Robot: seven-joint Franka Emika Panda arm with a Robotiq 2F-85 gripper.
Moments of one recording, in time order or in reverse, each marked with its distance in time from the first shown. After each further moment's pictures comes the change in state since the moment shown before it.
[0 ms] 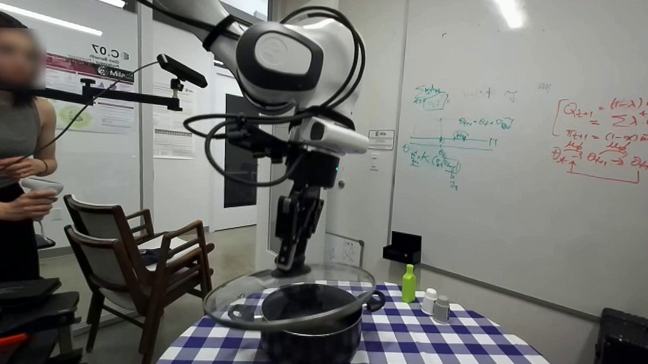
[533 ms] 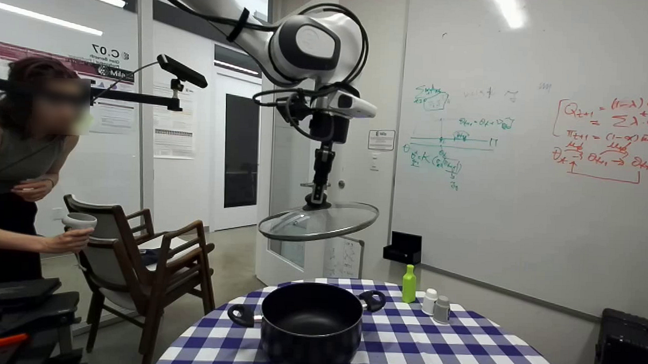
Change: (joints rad) arm 0.037 0.117 0.183 0.359 0.036 -0.182 -0.098
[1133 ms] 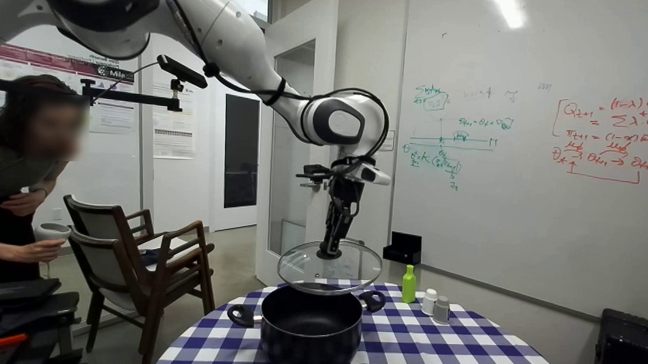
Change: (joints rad) arm -0.002 0.394 0.049 0.333 0.063 -0.002 -0.145
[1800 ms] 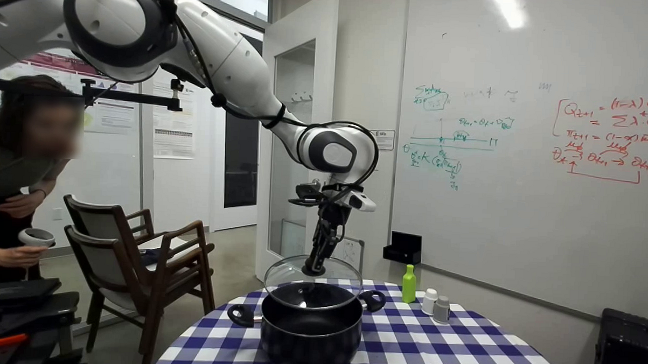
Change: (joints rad) arm 0.034 0.120 0.030 0.055 0.032 -0.003 0.013
